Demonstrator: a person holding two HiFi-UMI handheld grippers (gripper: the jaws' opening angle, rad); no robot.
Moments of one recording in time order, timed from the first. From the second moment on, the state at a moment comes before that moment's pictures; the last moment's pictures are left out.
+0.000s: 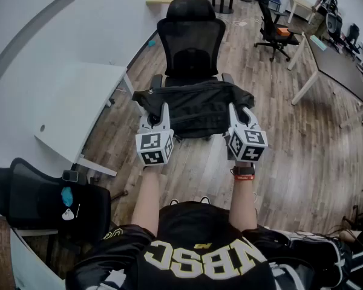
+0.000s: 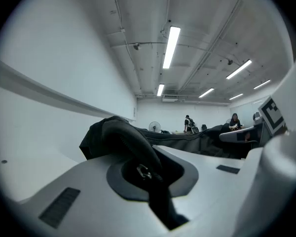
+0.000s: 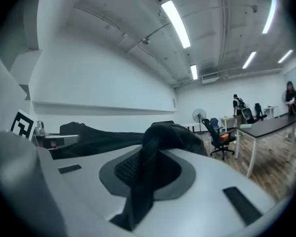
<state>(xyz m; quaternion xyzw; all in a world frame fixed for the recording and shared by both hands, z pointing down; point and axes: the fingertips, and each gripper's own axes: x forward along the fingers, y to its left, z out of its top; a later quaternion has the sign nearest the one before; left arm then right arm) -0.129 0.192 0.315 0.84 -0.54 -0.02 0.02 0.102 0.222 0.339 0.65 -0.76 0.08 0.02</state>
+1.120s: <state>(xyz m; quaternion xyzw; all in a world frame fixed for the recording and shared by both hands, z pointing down) -0.056 0.188 0.335 0.83 -0.56 -0.01 0.02 0.173 0.205 0.366 0.63 -0.77 0.10 0.00</state>
